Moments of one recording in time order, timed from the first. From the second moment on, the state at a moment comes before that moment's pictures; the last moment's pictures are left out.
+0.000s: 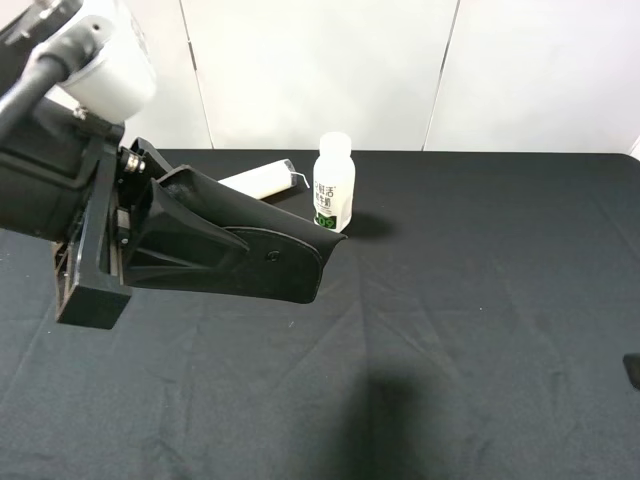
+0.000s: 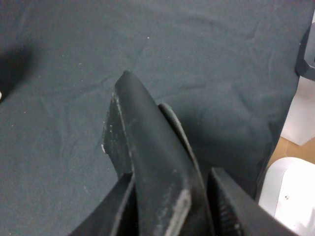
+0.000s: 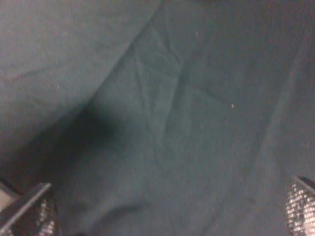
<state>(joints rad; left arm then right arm) -0.70 1.06 -0.75 -0.67 0.54 0.84 0.72 0.32 -0.54 -0.06 1.06 0.10</state>
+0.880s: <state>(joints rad) -0.70 1.06 -0.75 -0.66 0.52 0.84 0.58 0.15 -0.49 -0.07 1.02 0.04</state>
